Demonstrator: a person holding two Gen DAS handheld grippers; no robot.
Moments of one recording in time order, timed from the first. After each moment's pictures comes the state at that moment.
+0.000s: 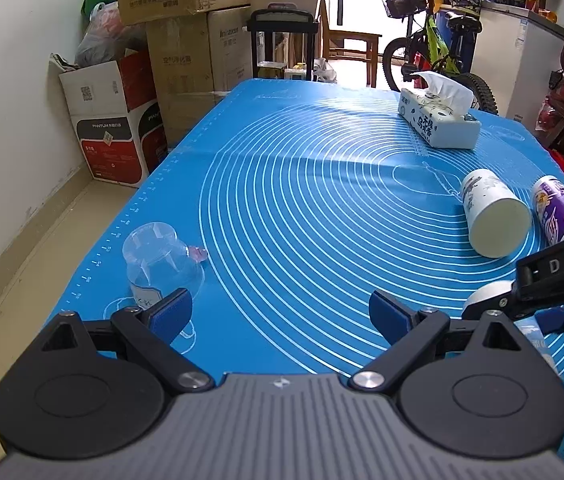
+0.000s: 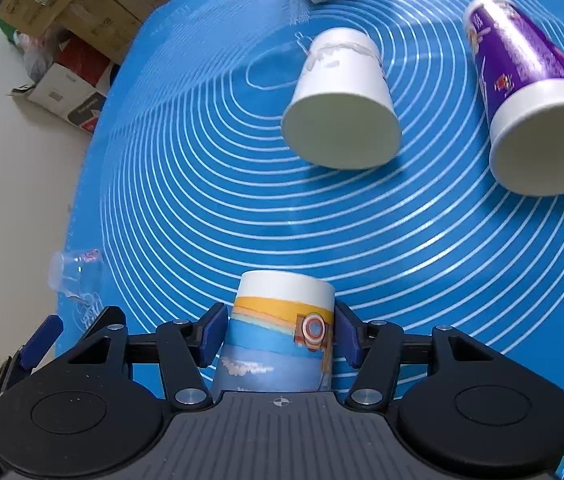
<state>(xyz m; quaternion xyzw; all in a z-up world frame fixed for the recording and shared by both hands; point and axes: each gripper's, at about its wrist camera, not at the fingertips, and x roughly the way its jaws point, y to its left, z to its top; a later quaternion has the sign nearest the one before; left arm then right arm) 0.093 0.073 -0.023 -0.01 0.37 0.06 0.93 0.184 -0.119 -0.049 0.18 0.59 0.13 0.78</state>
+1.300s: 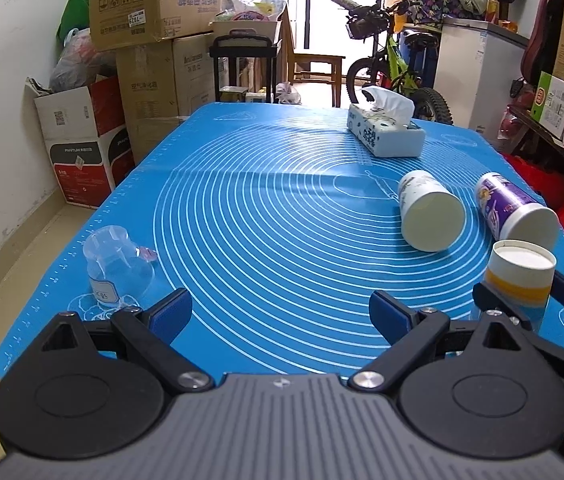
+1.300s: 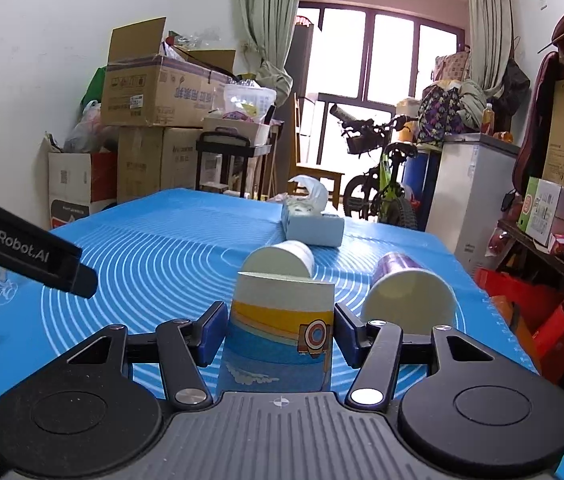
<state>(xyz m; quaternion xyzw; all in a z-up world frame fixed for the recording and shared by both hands) 0.063 0.037 -0.021 -0.01 0.33 0.01 0.94 0.027 -0.109 -0.066 -0.07 0.17 0.06 0.98</state>
